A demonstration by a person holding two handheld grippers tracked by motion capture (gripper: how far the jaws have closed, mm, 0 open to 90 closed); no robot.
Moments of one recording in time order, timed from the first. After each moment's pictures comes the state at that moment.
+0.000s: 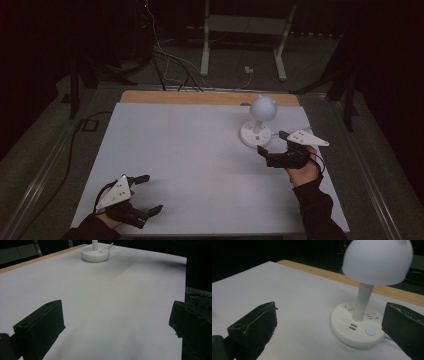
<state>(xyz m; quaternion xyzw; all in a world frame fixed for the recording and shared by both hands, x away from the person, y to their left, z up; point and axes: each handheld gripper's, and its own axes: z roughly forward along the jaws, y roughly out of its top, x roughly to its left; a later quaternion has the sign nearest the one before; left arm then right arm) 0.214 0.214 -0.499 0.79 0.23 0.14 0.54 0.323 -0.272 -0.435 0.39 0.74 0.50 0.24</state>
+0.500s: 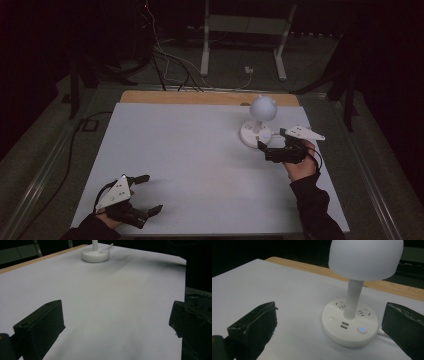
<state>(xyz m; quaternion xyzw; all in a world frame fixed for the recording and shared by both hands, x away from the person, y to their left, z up) 0.214 0.215 -0.499 0.79 0.23 0.14 0.55 0.341 -0.272 -0.440 0.42 0.73 0.48 0.24</state>
